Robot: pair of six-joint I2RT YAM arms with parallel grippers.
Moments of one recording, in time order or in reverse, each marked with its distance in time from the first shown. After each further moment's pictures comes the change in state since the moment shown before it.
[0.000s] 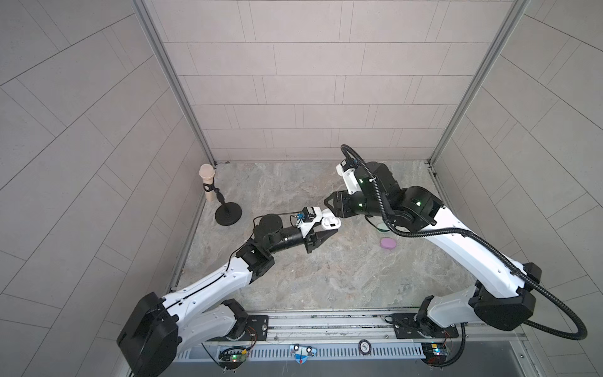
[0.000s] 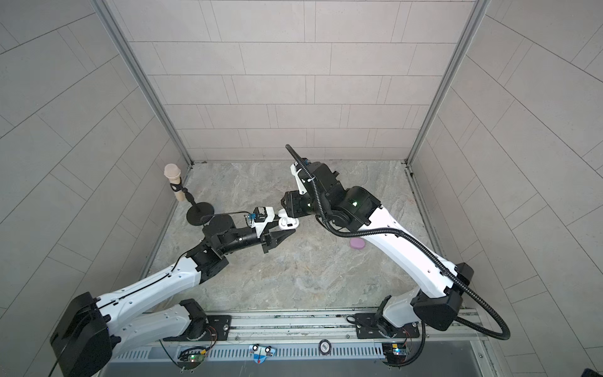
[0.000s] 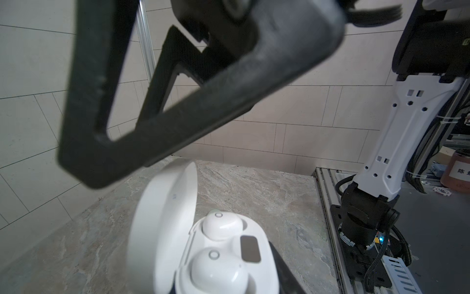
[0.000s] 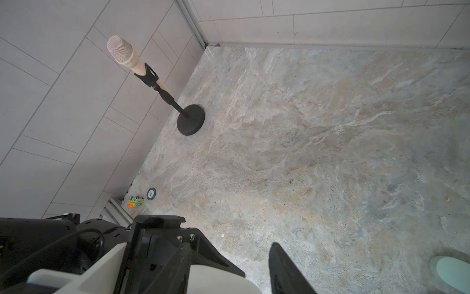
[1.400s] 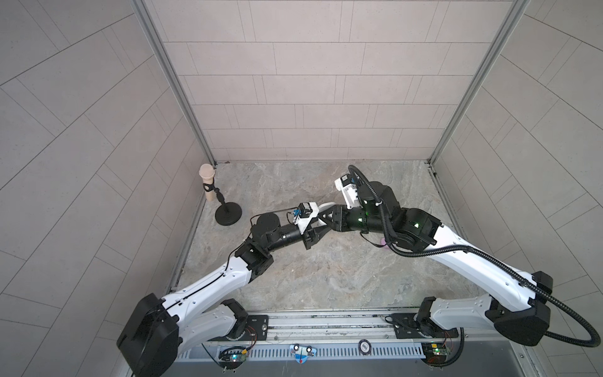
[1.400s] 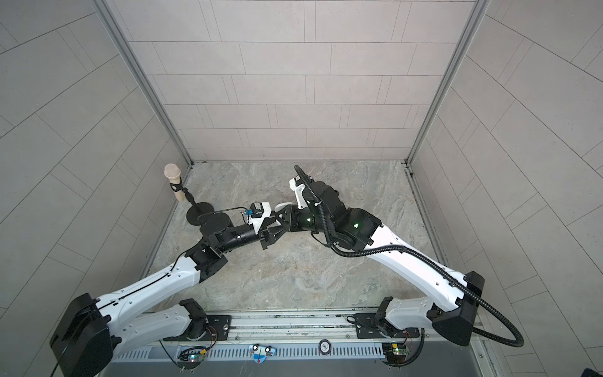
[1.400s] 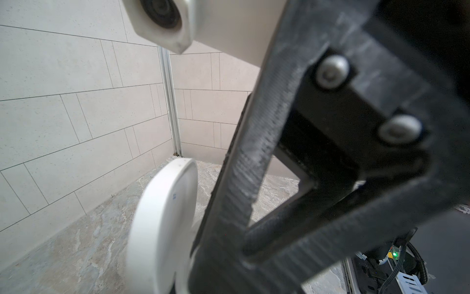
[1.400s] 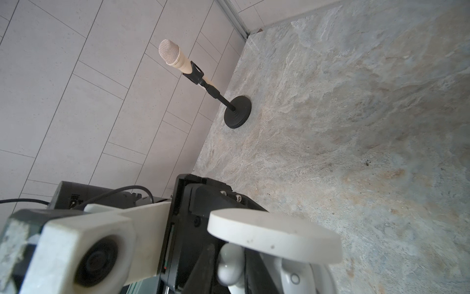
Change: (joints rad) left arm 0.023 -0.001 0.000 0.022 -0.035 -0.034; right arm 0.048 -0.150 -0.316 0.330 -0.137 0.254
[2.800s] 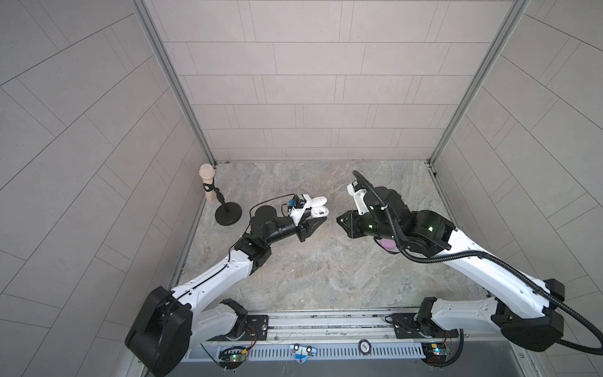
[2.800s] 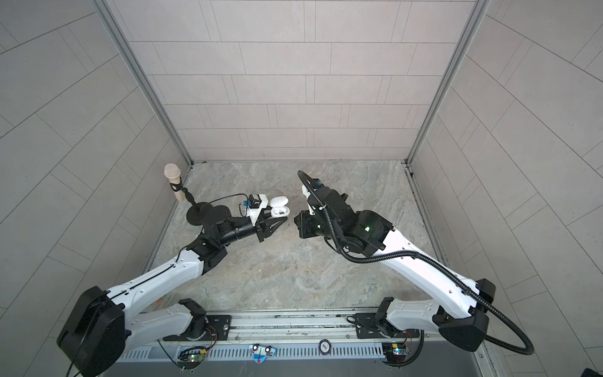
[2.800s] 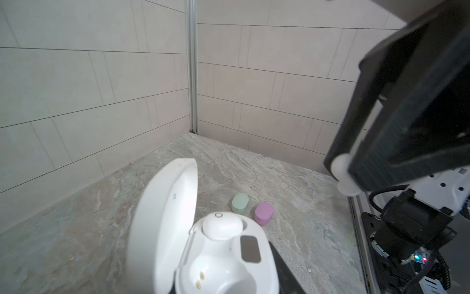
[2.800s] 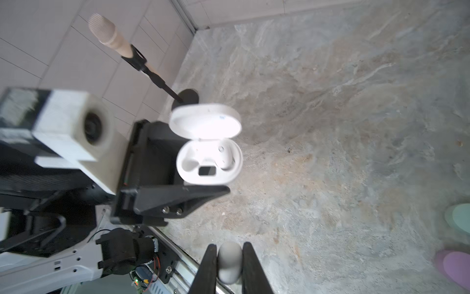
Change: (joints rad) left arm 0.110 0.070 0.000 -0.008 0.053 -0.032; right arm 0.003 -0.070 0.027 -0.209 0.179 -0.116
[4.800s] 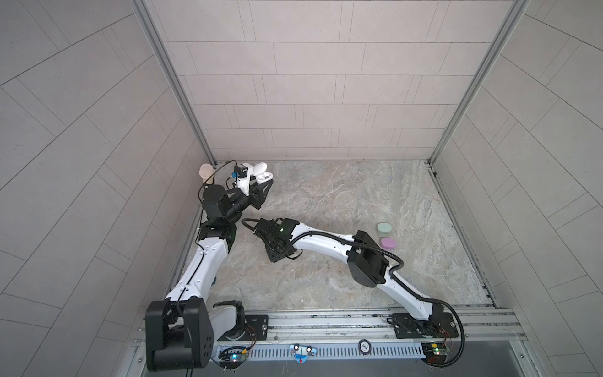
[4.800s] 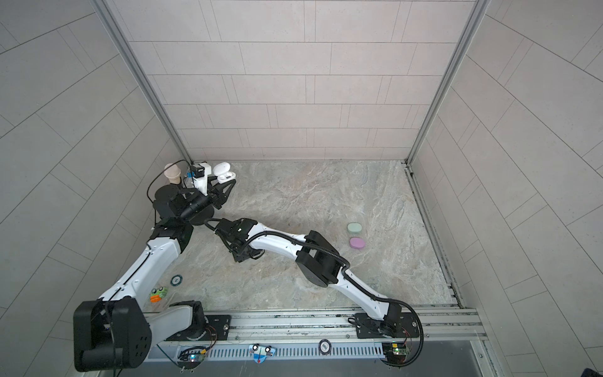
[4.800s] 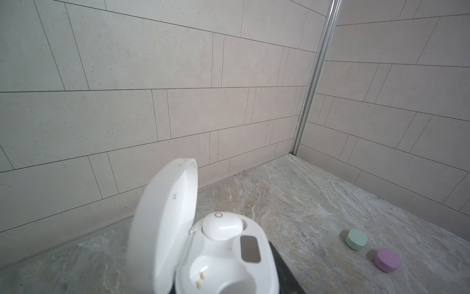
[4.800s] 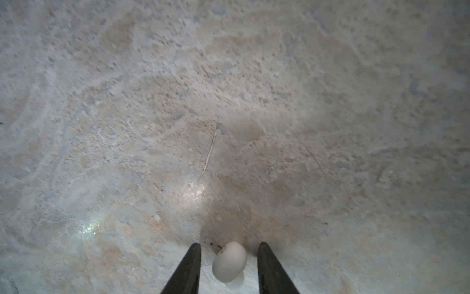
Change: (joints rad) left arm 0.627 0.024 0.138 -0.064 0.148 -0.036; right arm 0.202 1.304 0.845 -0.221 0.025 0.010
